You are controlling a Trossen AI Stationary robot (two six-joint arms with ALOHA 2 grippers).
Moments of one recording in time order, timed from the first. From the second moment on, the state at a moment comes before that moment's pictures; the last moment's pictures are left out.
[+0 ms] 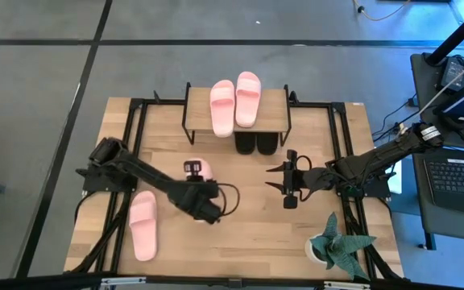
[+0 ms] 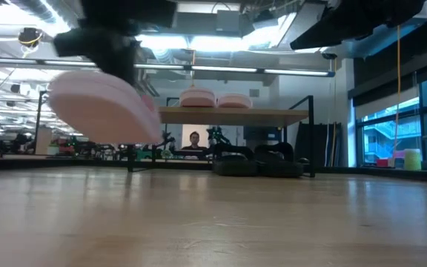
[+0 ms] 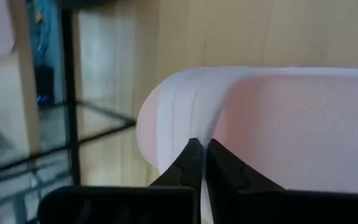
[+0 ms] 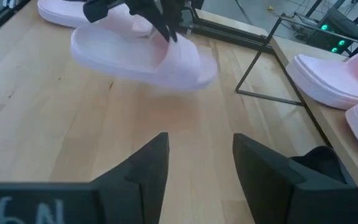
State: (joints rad) left arm -0.40 1.85 1.46 -1.33 -0.64 -0.53; right arm 0.37 1.13 0.68 -0.04 0.51 -0.06
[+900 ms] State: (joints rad) left arm -0.05 1.85 1.28 -0.72 -0.64 0.04; right arm 0.37 1.13 0.68 -0.16 0.51 -0.03
